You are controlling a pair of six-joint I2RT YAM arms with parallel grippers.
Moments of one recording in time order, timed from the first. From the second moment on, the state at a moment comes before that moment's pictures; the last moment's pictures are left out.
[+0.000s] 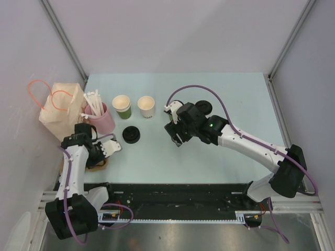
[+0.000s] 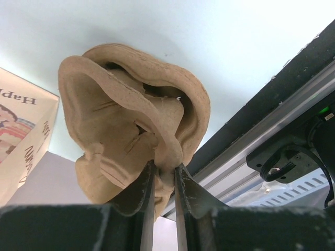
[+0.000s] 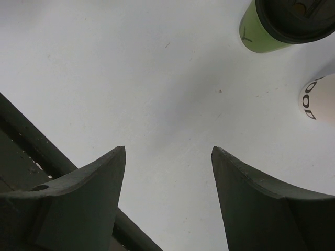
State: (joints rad) left arm 0.24 1.00 0.78 -1.18 0.04 1.30; right arm 0.92 1.47 1.31 -0.61 0.07 0.08
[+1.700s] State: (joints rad) left arm 0.04 0.69 0.63 -1.11 -0.07 1.08; right arm 1.00 1.40 1.16 -0.48 0.05 0.10
